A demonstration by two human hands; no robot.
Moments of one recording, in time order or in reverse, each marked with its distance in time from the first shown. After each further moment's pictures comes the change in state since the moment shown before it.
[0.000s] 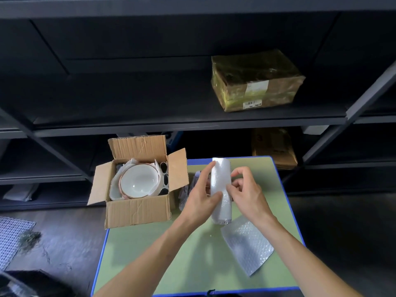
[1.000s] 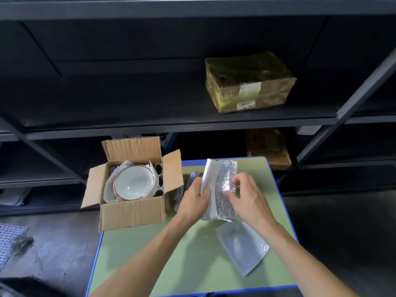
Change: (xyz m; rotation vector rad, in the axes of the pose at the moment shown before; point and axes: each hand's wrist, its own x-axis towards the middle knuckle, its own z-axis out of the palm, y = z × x) left_hand 0.010 -0.006 0.005 0.245 0.054 -0.162; right_hand -0.005 0.023 -0.008 -0.374 0.075 -0.136
